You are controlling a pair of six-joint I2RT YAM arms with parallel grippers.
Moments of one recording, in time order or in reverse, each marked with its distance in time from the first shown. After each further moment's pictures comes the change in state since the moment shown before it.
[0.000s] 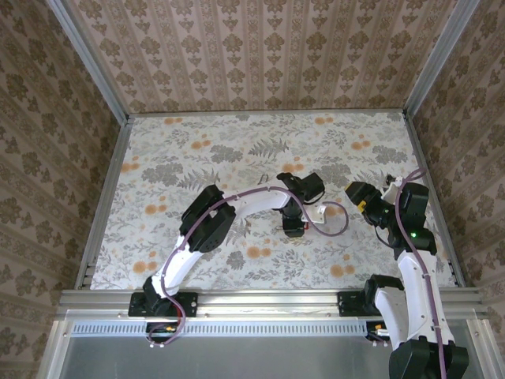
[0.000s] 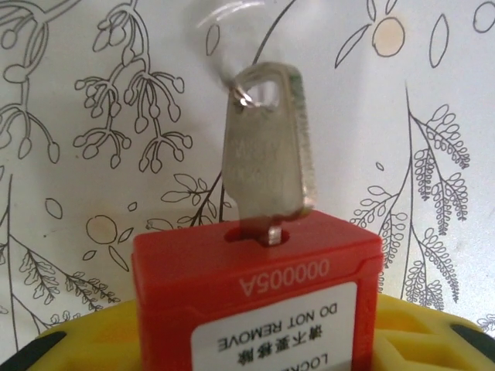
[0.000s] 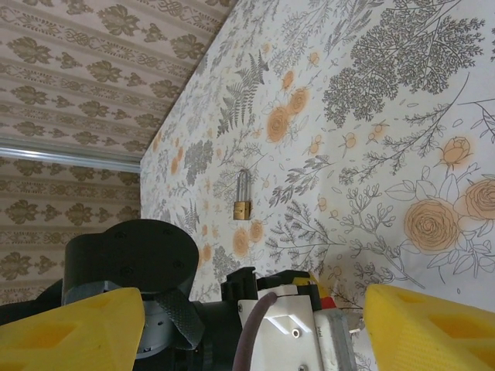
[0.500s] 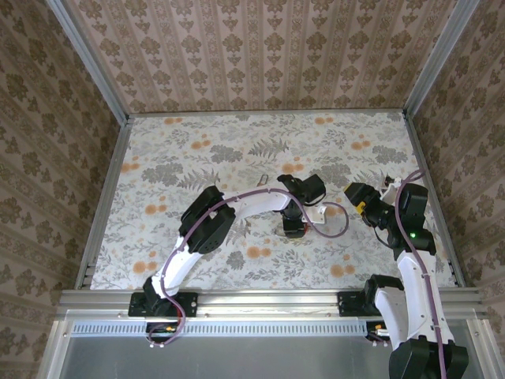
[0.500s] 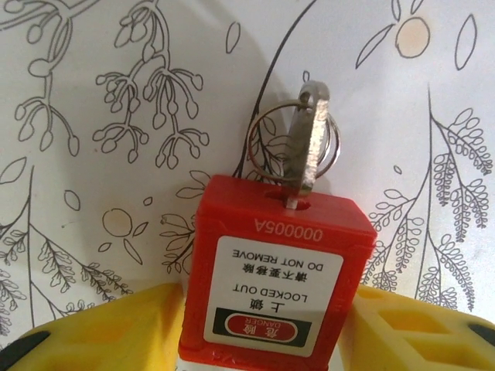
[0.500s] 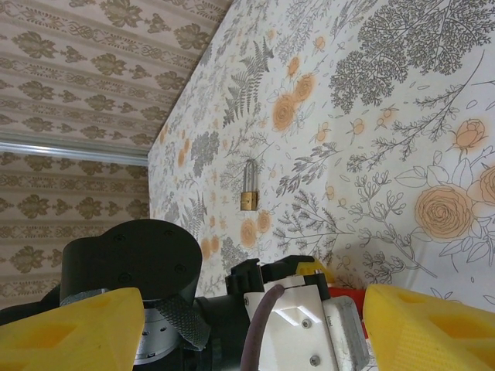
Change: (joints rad) left arm -0.011 -0.014 -0.023 0.027 -0.045 -0.030; right arm 0.000 0.000 -0.012 0.004 -0.034 0.024
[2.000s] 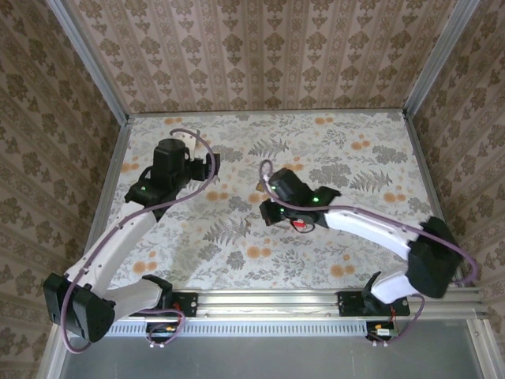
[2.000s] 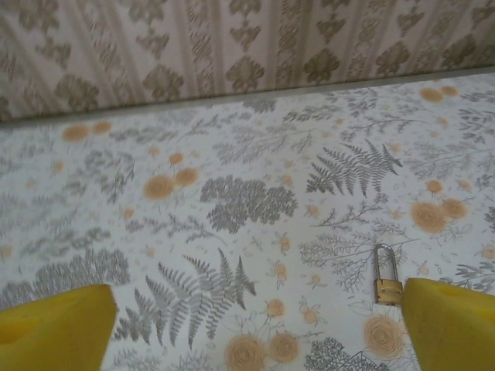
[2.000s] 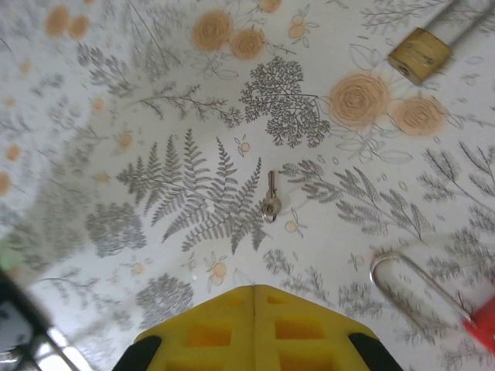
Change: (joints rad) left arm 0.606 -1.153 -0.806 0.575 -0.201 -0.691; right arm 1.052 0.789 0.538 -0.060 0.628 -0.356
